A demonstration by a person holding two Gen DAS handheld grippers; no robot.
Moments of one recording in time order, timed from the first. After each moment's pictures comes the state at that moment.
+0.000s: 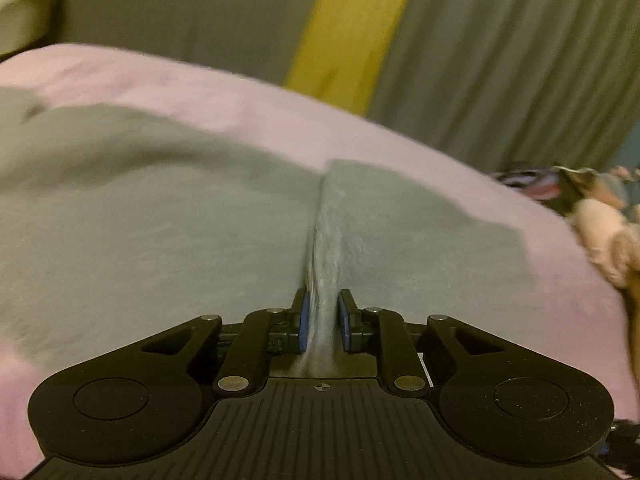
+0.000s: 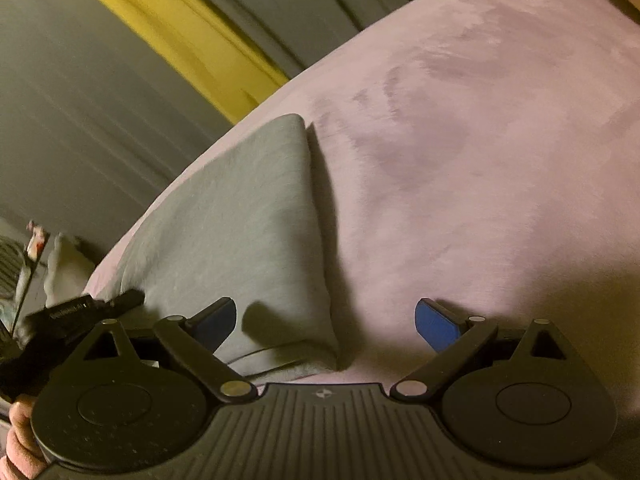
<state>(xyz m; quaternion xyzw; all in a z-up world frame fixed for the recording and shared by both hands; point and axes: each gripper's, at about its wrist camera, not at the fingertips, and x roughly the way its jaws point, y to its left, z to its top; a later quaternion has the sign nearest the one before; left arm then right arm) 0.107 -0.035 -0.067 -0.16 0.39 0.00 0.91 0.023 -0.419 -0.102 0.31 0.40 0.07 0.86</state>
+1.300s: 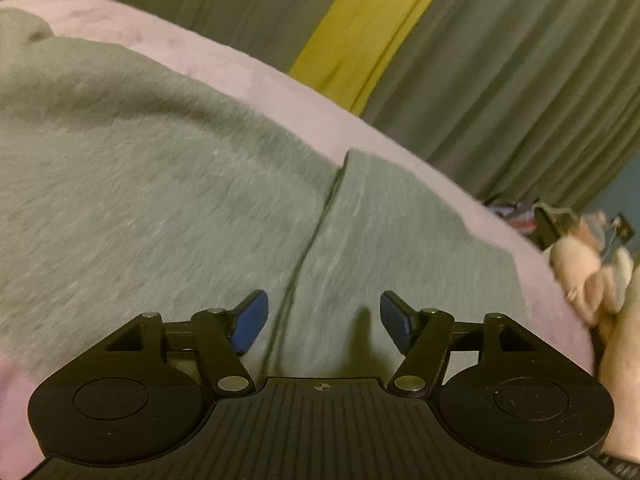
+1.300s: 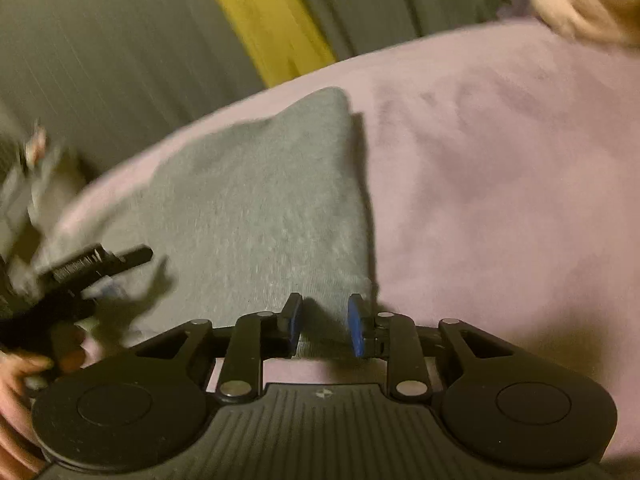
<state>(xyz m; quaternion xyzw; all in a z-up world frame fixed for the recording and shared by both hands) 0.121 -0.022 -0.096 -0.26 0.37 -0.04 0.89 0.038 -0.401 -0.095 0.23 0.41 0.11 0.88</state>
